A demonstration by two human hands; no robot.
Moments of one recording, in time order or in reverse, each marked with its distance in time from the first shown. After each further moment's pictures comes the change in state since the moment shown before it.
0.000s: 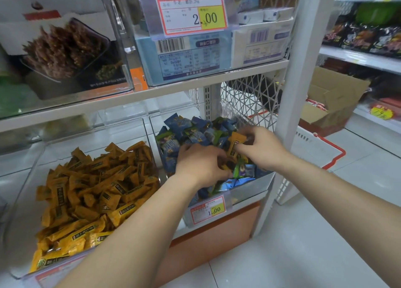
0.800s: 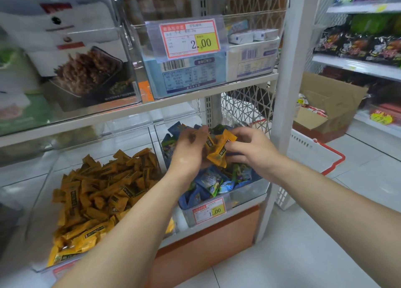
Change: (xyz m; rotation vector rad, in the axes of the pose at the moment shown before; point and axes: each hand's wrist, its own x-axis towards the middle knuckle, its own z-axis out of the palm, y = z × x) left_hand -0.021 0.009 -0.031 -1.349 0.270 -0.286; right_hand -0.024 -0.044 -0.005 0.809 -0.135 0.081
